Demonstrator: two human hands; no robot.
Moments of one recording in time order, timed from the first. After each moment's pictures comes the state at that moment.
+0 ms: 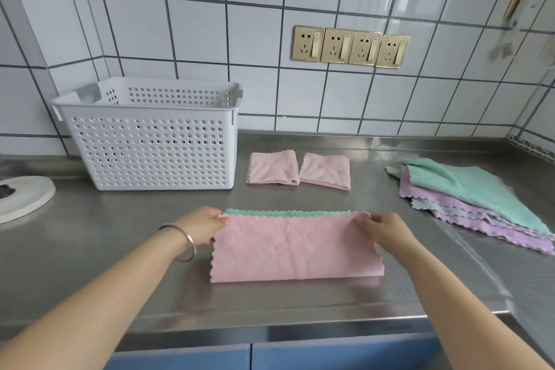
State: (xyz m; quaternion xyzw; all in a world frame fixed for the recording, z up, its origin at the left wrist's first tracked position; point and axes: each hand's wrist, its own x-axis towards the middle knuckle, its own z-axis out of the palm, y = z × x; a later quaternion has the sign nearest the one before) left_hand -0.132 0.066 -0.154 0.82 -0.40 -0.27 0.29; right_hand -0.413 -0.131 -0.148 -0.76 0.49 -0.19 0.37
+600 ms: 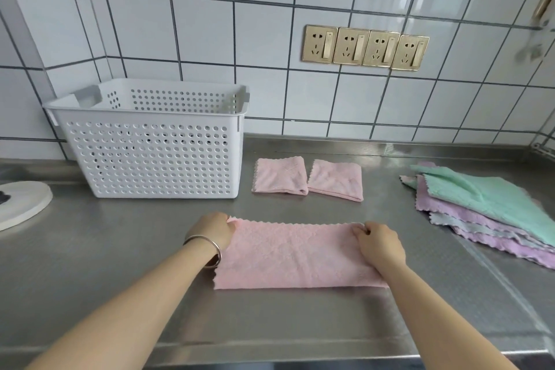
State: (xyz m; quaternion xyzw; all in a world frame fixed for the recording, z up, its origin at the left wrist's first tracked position) left_hand -0.113 0.021 -0.179 0.92 -0.35 -0.11 0.17; right_hand -0.360 -0.153 -0.178 -0.76 0.59 -0.15 0.22
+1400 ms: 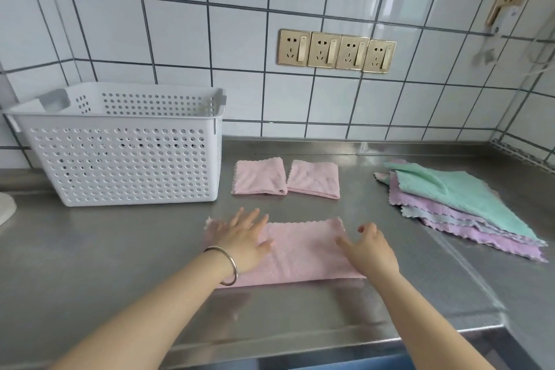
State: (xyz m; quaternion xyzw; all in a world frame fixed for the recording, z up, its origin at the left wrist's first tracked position) left_hand -0.180 -0.002 -0.173 0.83 -0.56 -0.06 0.03; right_hand -0.383 -0.126 -0.167 -0.73 0.62 -0.16 0.23
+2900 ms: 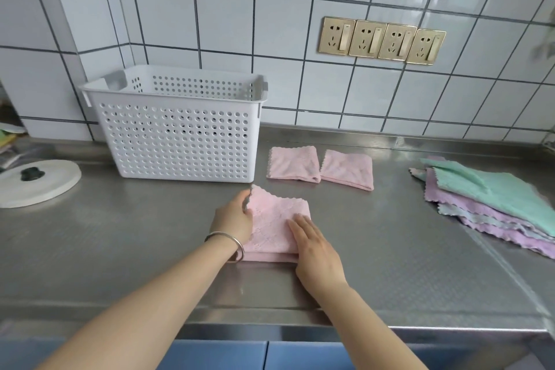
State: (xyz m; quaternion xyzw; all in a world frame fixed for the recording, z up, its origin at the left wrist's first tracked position) left_hand -0.153 0.049 -0.170 0.86 -0.32 -0.10 0.38; right_hand -0.310 -0.022 -0.193 -0.94 0.28 -0.14 0.13
